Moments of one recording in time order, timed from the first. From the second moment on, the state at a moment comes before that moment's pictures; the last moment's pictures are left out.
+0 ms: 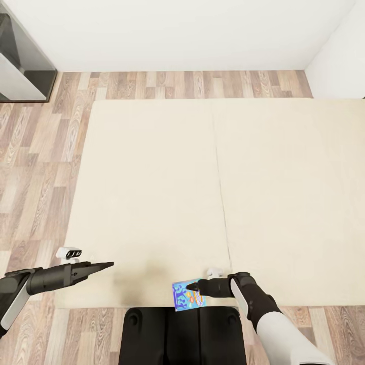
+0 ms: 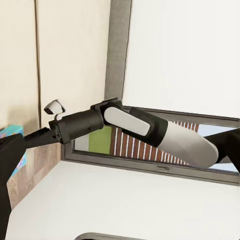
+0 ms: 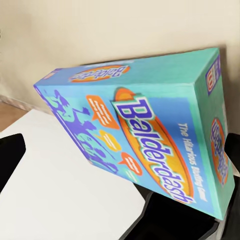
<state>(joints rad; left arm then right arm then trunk) -0.44 0.46 0.06 -1.13 0.44 0.79 -1.57 -0.67 0.10 -0.05 -0.56 0.00 0.67 0.57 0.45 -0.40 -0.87</state>
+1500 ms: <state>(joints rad) -0.44 0.46 0.06 -1.13 0.44 0.79 -1.57 -0.67 0.10 -0.05 -0.56 -0.01 0.66 0.57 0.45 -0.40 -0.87</state>
